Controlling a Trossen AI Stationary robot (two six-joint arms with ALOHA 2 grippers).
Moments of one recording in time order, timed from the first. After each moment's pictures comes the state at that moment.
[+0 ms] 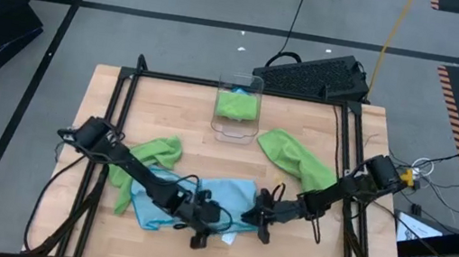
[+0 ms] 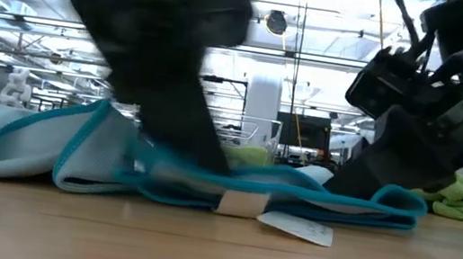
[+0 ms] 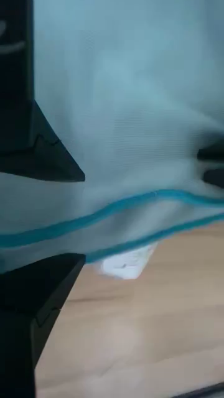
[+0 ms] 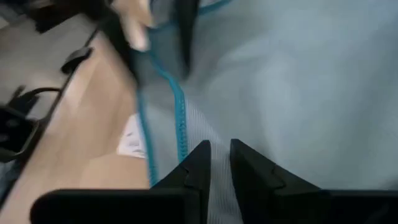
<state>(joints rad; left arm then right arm) -0.44 1.96 1.10 0.04 -0.15 -0.50 0.43 1.87 0.47 0.89 0.16 0.60</state>
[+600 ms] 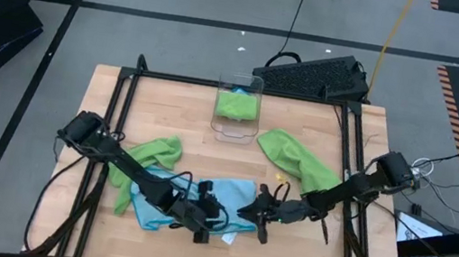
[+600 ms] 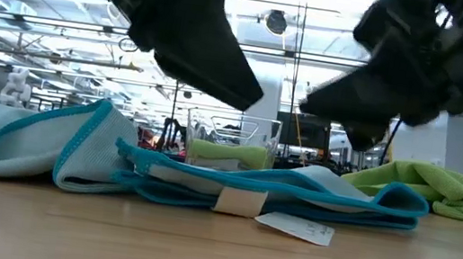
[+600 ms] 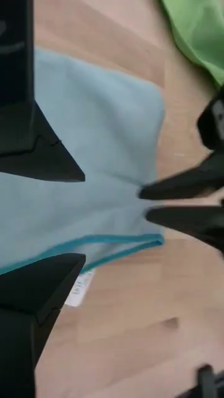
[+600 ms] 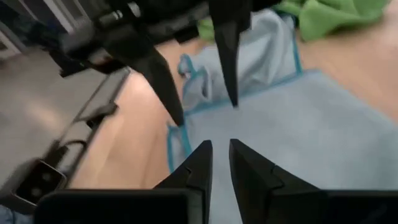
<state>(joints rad) -0.46 1.87 1.10 0.05 -0.41 -0.34 0.46 1.76 0.50 0.92 0.29 0.48</state>
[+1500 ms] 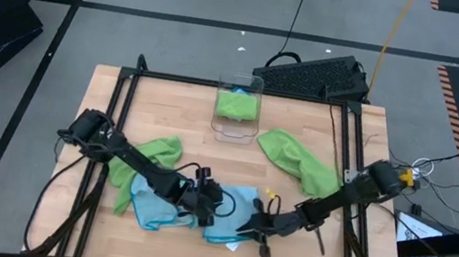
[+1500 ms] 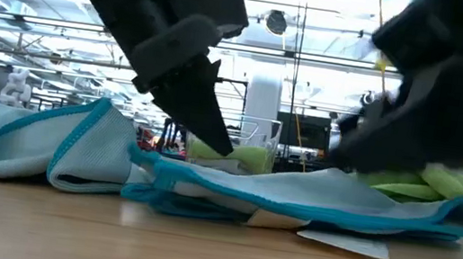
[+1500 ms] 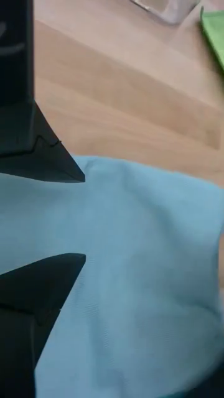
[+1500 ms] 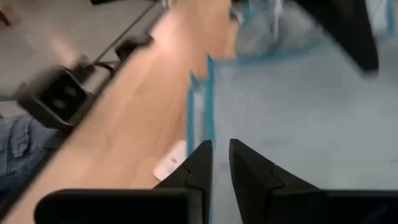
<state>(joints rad) -0.37 1.89 1.09 -0.11 -0.44 -0.39 0.54 1.87 0.57 0.89 0.19 0.34</state>
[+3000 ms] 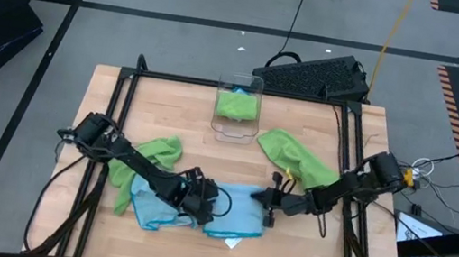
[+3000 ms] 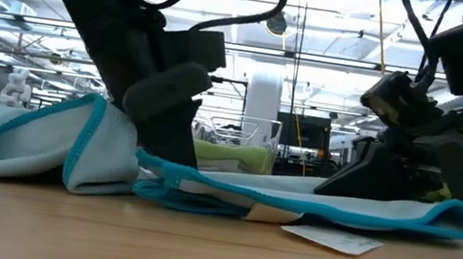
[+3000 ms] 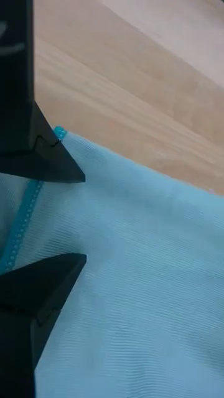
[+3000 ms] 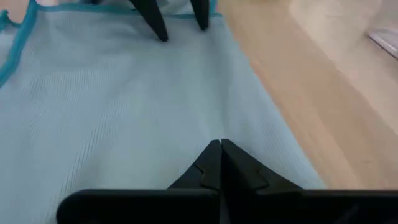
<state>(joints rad) -0.38 1.94 1.09 -0.29 -0.46 -0.68 0.39 1.83 0.34 0.94 0.44 0.20</state>
